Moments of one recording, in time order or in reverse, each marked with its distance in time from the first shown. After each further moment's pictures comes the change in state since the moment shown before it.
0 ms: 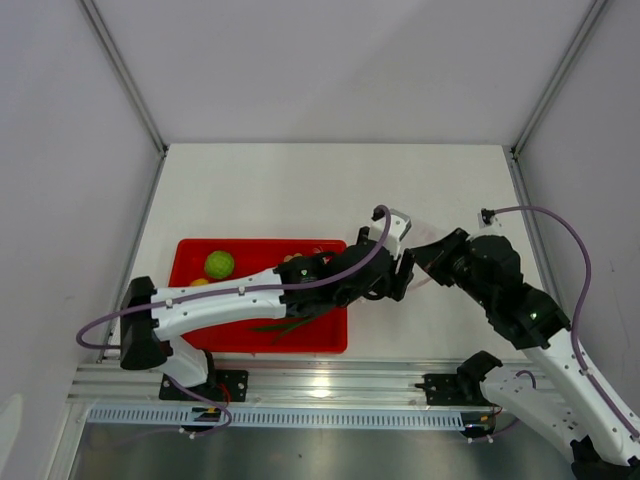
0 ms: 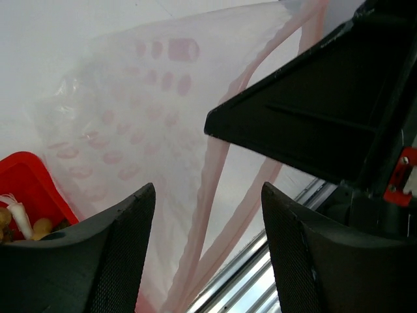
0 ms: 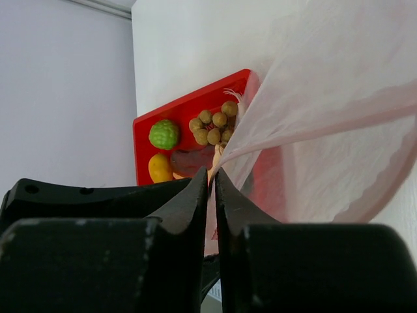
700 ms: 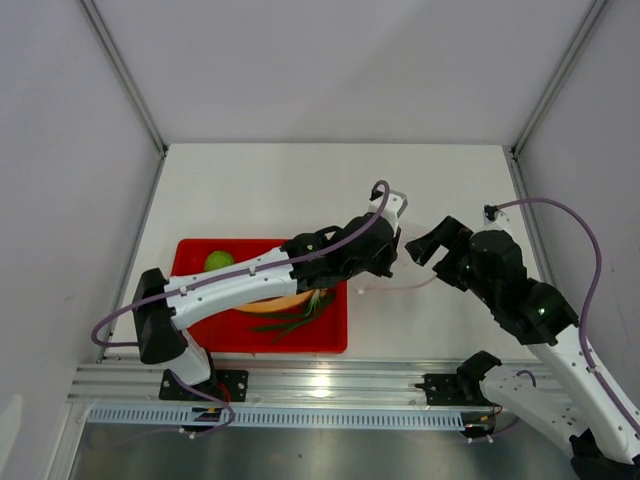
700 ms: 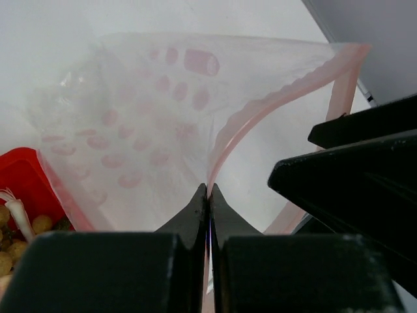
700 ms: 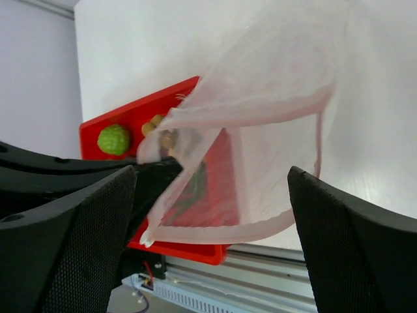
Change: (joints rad) left arm 0.126 0.101 0.117 -0.105 0.129 -0.058; right arm 0.002 0.035 0.089 -0.148 0.080 -0.120
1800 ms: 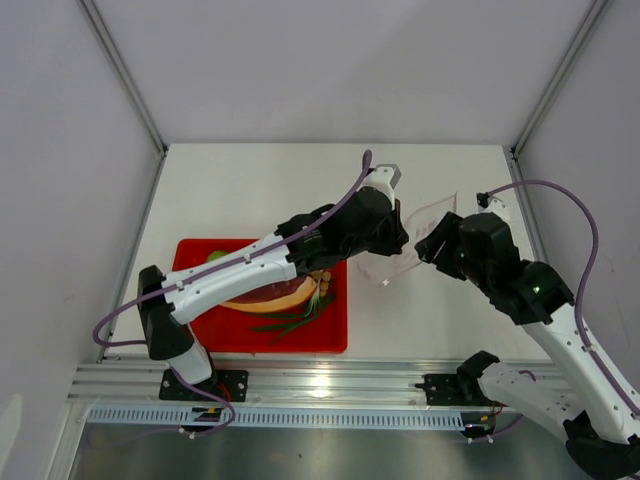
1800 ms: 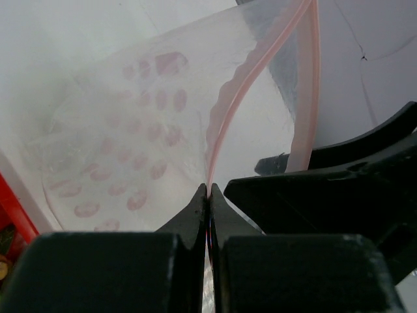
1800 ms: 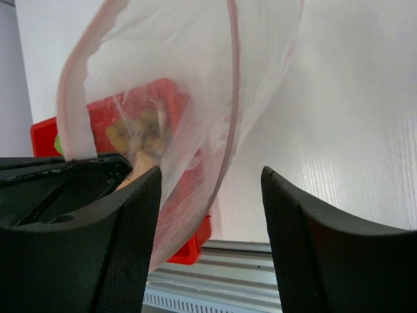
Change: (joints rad) left arm 0.055 0.040 0.186 -0.066 0.071 -0.185; right arm 0.001 0.140 0.168 -0.150 0.074 -0.097
